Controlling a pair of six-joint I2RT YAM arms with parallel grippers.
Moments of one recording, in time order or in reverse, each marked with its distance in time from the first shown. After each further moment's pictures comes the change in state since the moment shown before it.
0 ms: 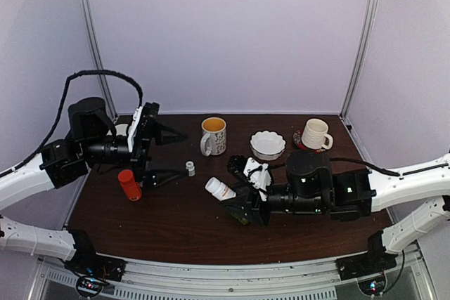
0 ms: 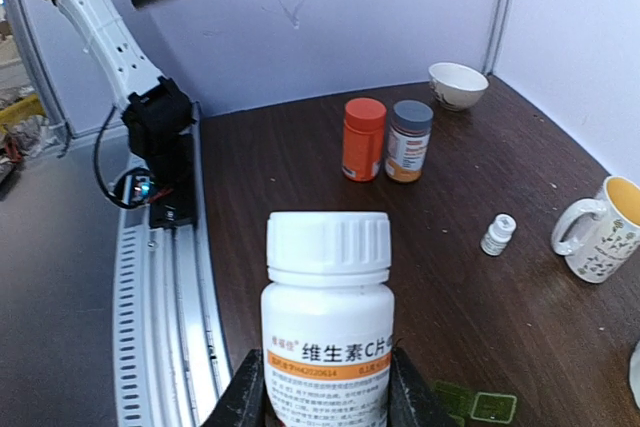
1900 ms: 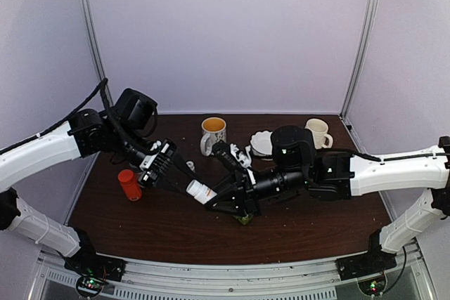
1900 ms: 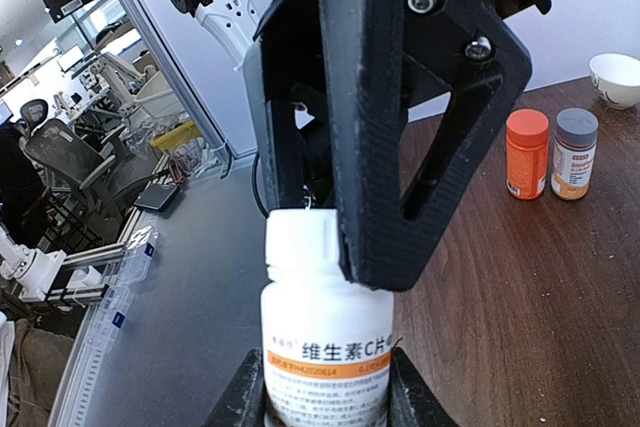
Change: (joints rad) left arm -0.008 0.282 0.254 -0.560 0.362 1.062; right arm -0.150 0.132 0.130 0.057 -0.617 0.204
